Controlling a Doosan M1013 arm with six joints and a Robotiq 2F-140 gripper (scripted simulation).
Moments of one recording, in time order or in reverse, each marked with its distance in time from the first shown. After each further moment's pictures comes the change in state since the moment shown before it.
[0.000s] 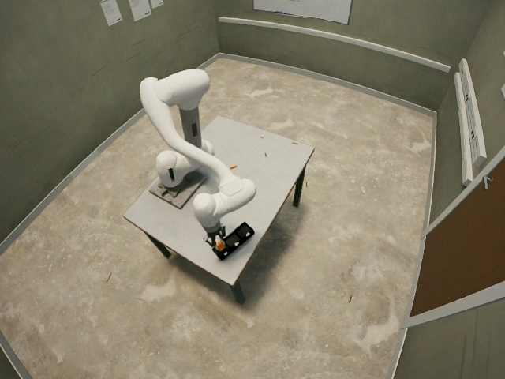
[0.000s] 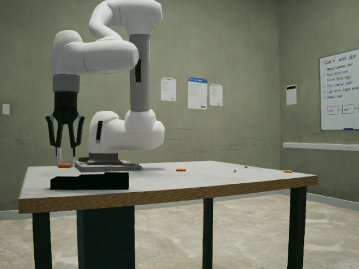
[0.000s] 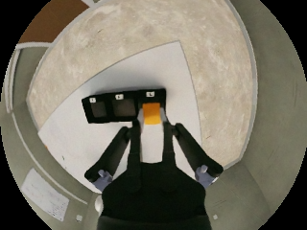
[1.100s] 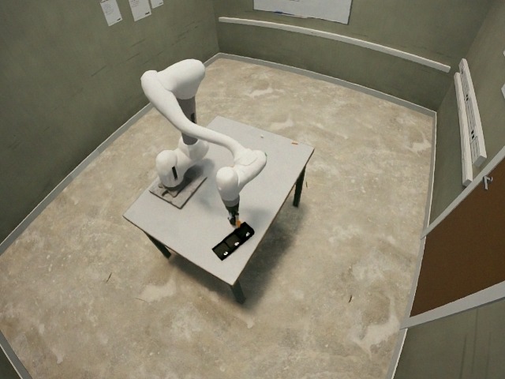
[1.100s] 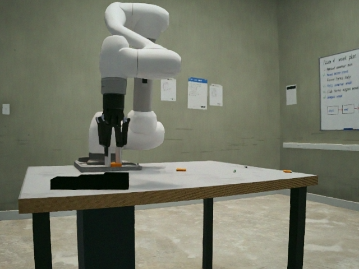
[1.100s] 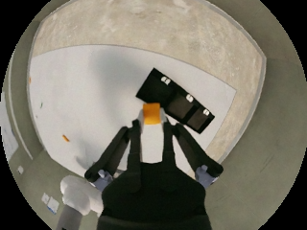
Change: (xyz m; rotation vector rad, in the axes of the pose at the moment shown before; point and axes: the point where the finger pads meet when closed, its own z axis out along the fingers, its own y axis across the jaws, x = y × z) arm -0.042 -0.157 0.000 -0.004 -0.003 -0.619
